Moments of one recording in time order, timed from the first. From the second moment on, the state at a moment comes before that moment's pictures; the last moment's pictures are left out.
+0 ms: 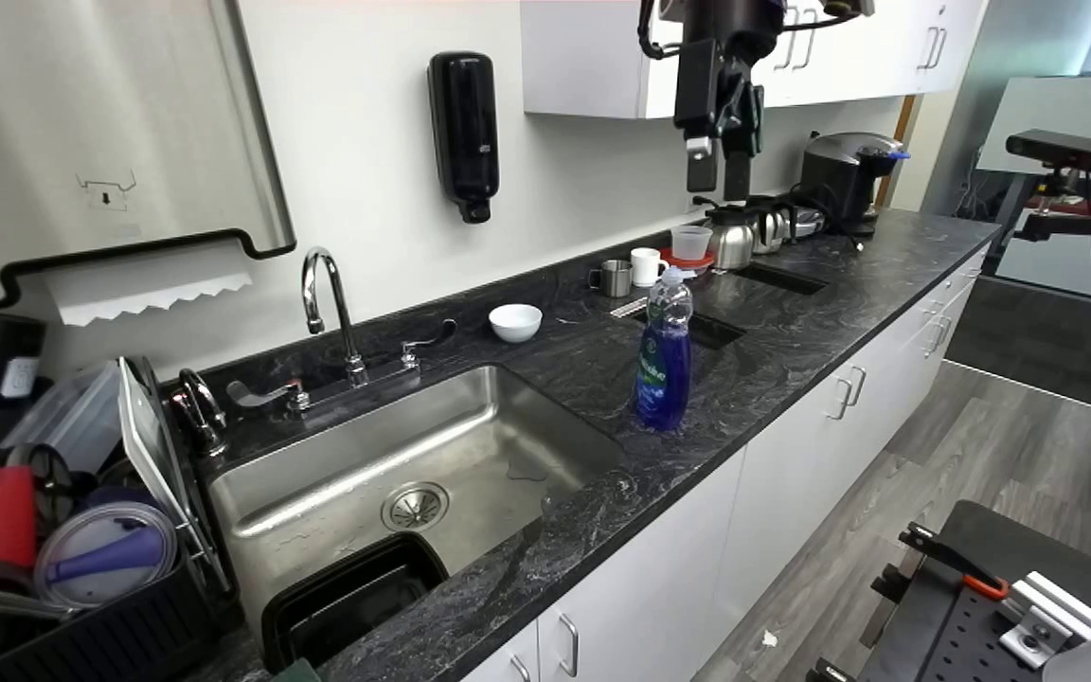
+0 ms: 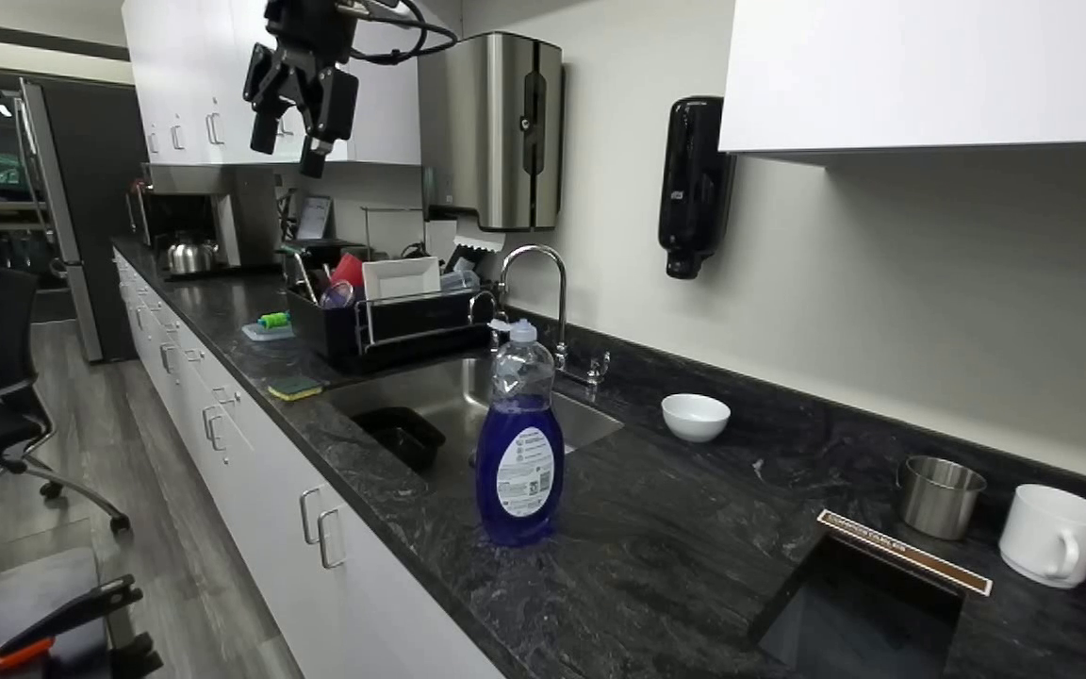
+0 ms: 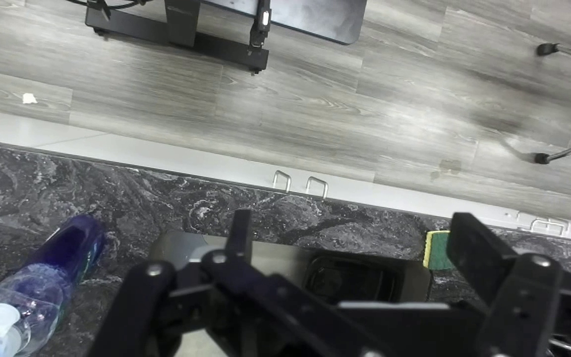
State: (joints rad) arm 0.13 -0.28 0.01 -2.01 0.23 1.55 -0.13
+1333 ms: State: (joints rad) arm 0.03 -0.28 -0.23 -2.13 0.33 1.65 -0.84
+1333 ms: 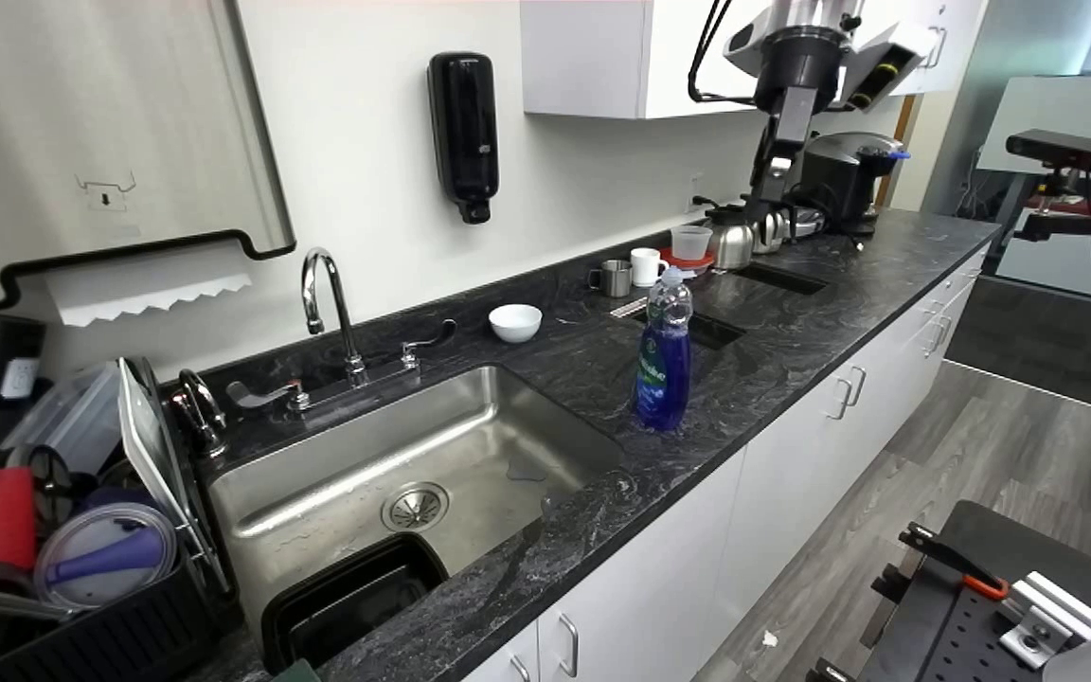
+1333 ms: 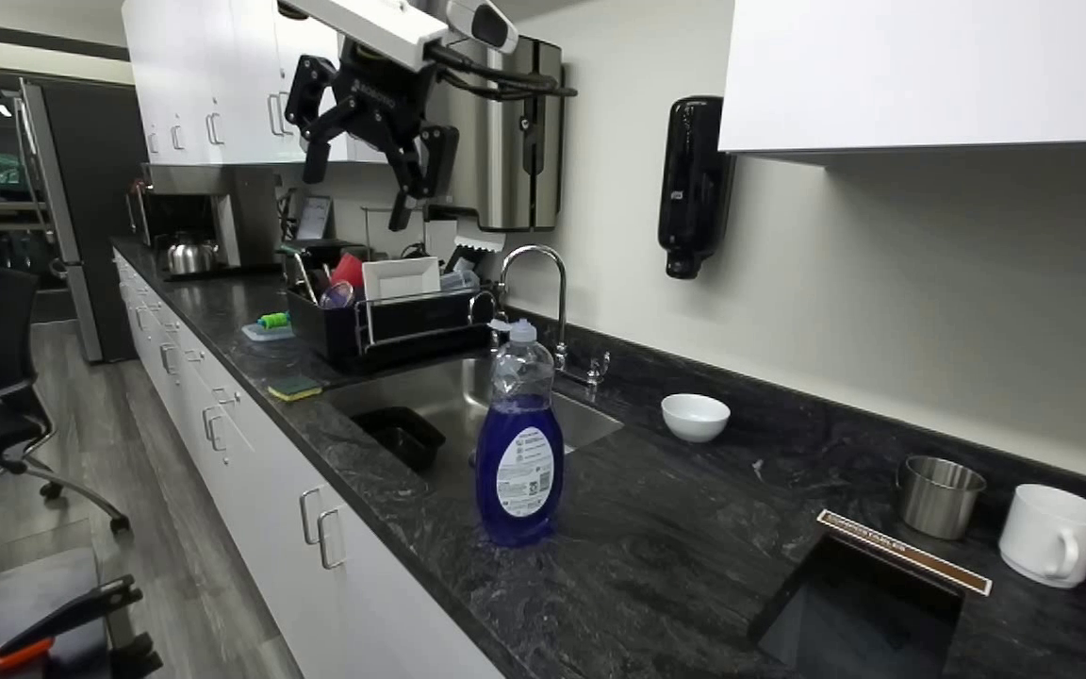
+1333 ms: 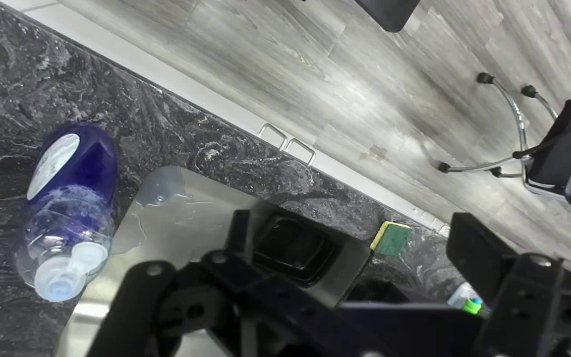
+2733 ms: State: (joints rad) arm -0.06 -0.15 -0.30 -2.13 0.46 1.65 -1.09
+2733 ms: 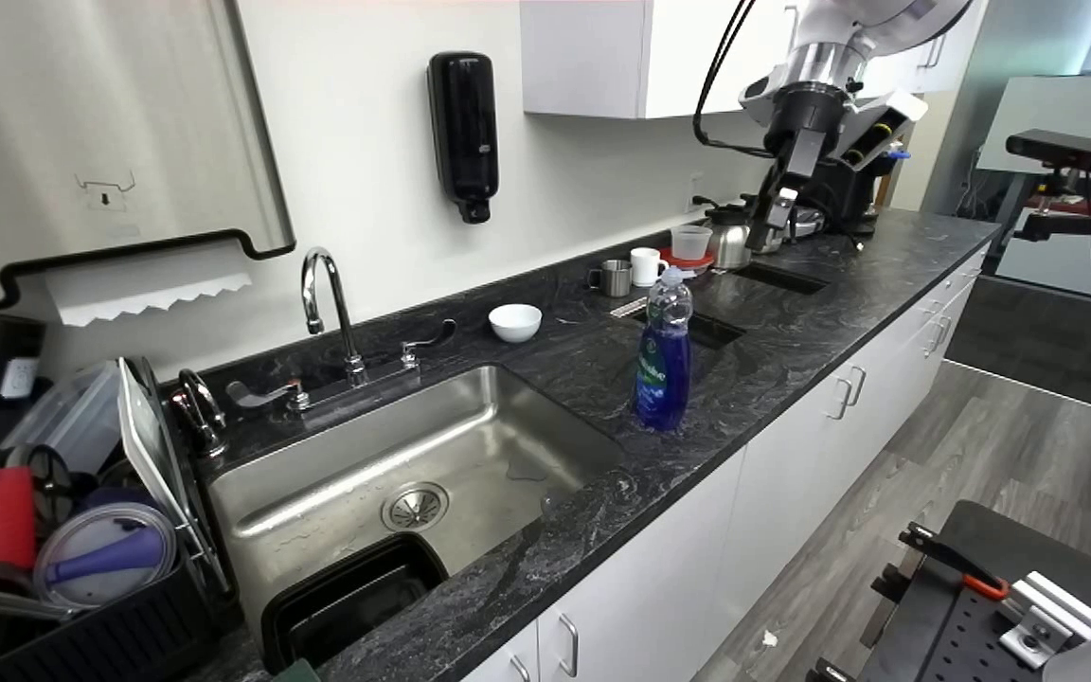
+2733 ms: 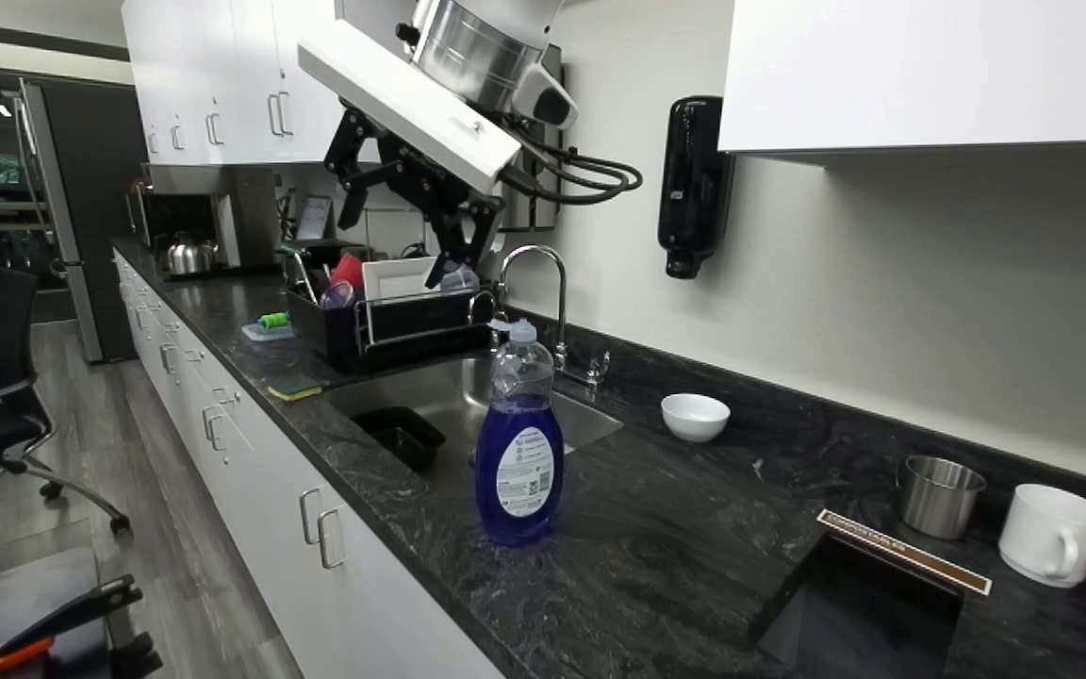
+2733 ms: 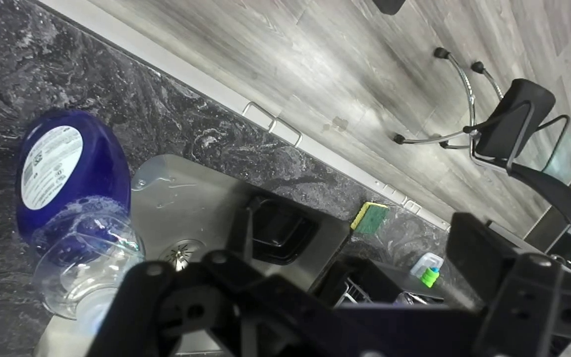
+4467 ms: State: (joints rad) arm -0.36 0.35 -0.29 -1.88 0.83 1.62 -1.86
